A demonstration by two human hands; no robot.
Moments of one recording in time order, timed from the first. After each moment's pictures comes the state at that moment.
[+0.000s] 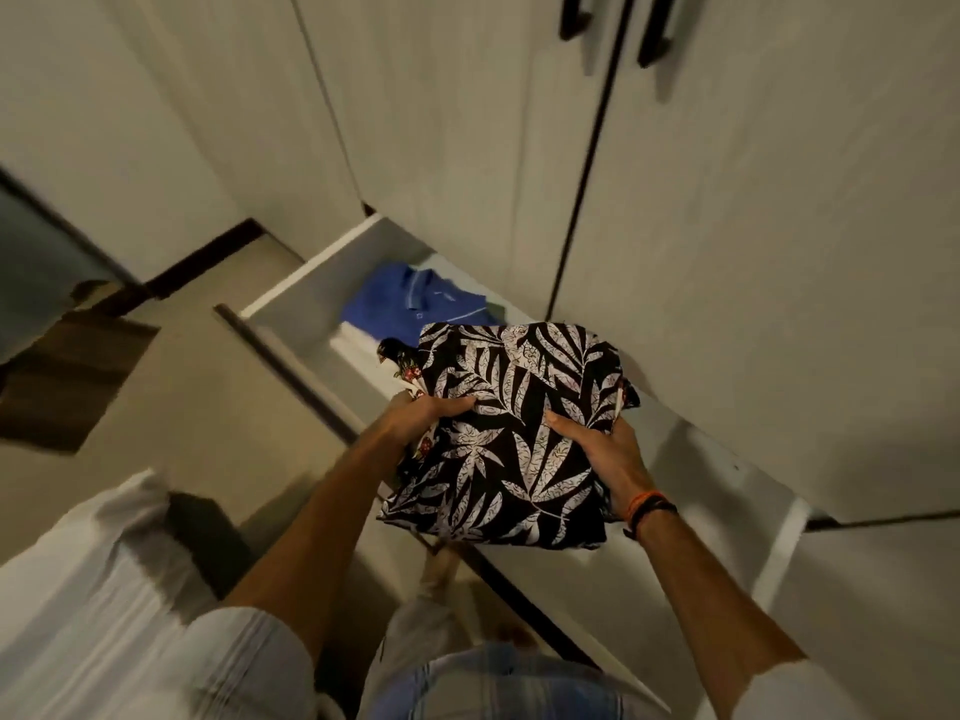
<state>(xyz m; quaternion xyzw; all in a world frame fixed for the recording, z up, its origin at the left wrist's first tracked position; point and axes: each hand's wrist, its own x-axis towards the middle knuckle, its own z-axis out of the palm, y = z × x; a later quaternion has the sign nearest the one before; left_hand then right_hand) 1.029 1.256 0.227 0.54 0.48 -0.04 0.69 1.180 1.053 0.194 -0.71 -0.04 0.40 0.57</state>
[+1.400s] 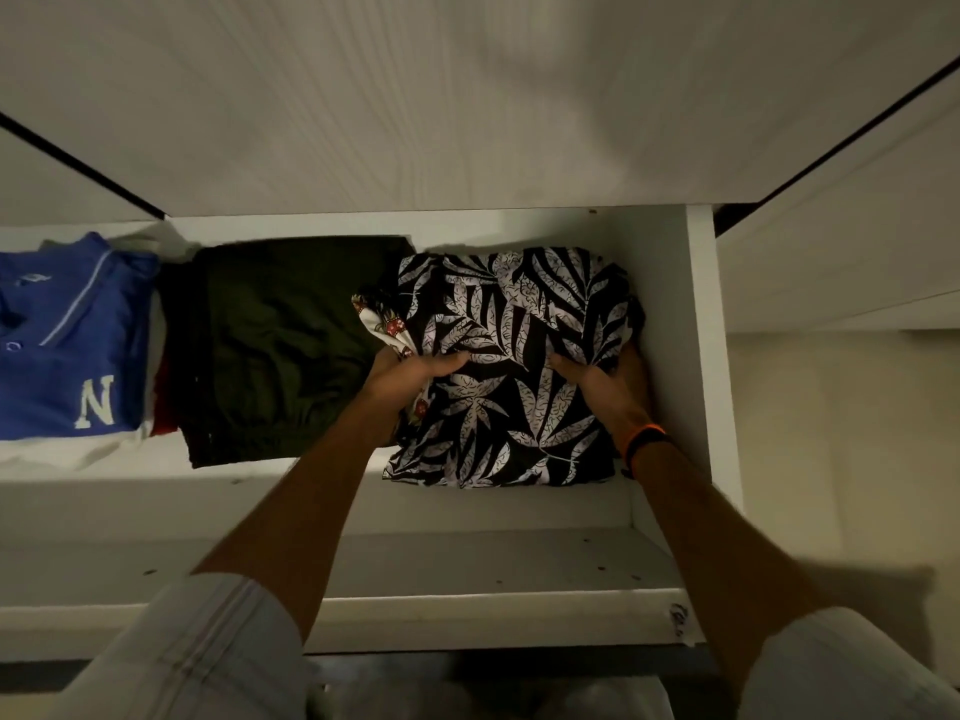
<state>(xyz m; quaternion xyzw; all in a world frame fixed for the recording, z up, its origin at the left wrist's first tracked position) 1.210 1.128 -0.023 0.62 0.39 -0.28 0.62 1.209 0.895 -0.024 -0.72 0.32 0.19 0.59</state>
